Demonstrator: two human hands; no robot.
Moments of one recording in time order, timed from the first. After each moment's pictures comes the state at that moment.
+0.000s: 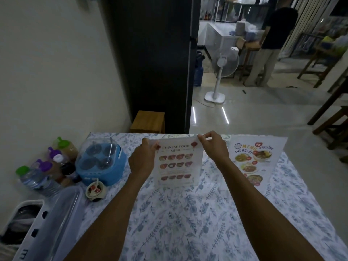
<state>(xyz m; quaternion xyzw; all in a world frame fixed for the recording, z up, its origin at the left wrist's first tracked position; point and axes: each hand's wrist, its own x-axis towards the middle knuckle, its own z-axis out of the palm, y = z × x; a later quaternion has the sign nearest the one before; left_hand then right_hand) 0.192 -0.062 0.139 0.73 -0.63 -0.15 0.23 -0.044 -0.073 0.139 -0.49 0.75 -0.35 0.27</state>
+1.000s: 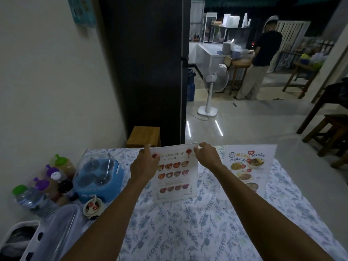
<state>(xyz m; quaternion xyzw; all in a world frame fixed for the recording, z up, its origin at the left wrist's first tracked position) 0.194 -0.078 0.138 0.68 -0.67 -0.16 0.25 -0.037 -0.083 0.139 -0.54 0.75 -0.28 0.25</state>
